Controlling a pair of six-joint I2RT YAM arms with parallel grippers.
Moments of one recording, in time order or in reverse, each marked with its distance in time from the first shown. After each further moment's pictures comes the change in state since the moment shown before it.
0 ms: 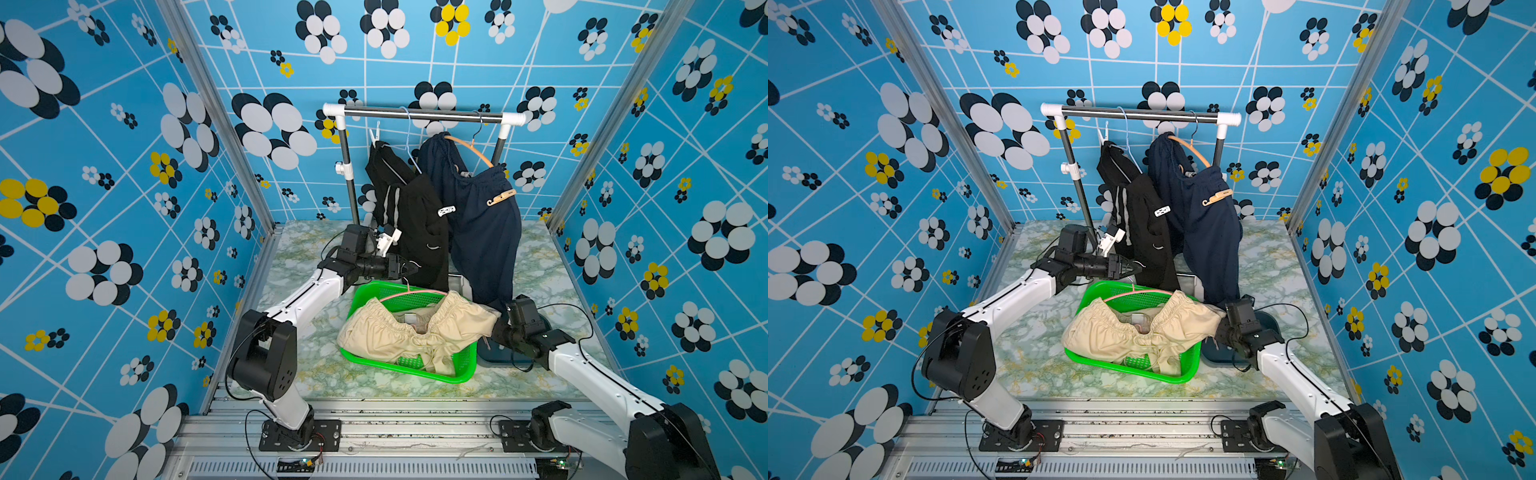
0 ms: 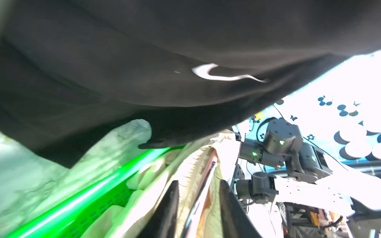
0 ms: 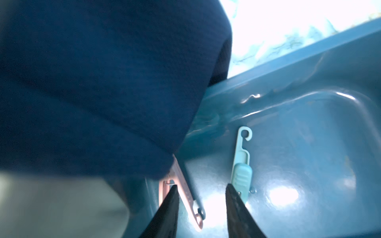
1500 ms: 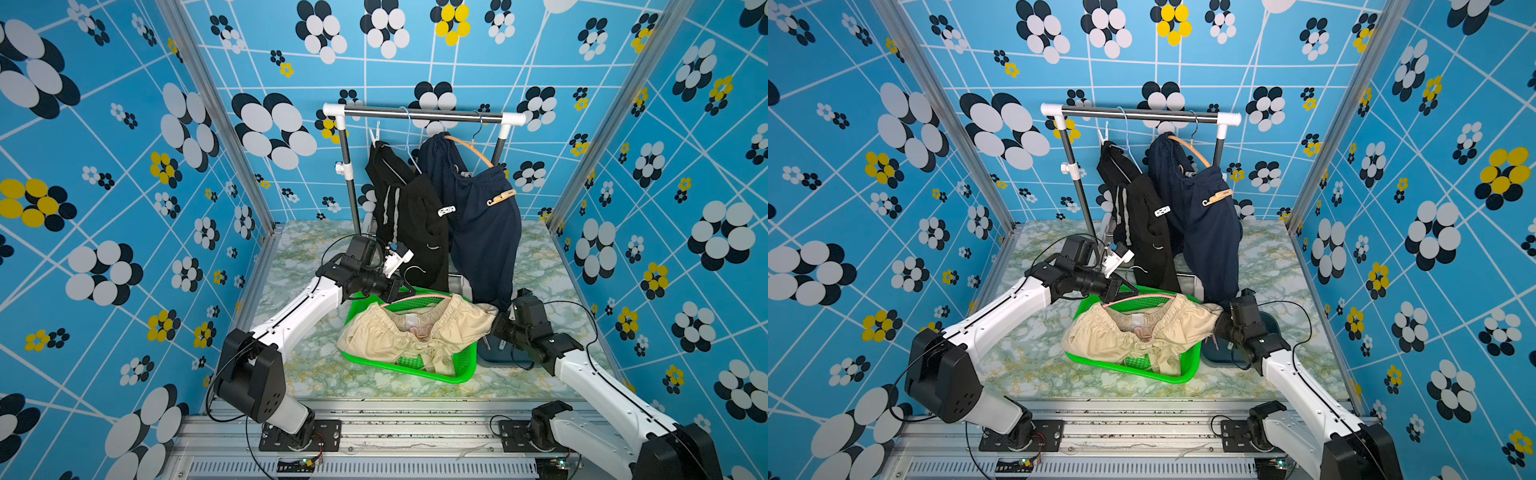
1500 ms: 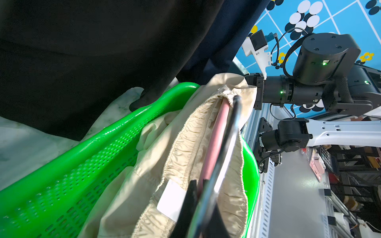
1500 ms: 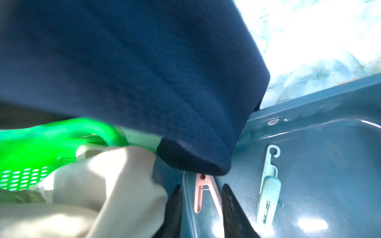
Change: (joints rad) left arm -0.079 -0.114 -0.013 -0.342 -0.105 0.435; right arm 0.000 -0.103 0.000 0.063 -0.063 -0.007
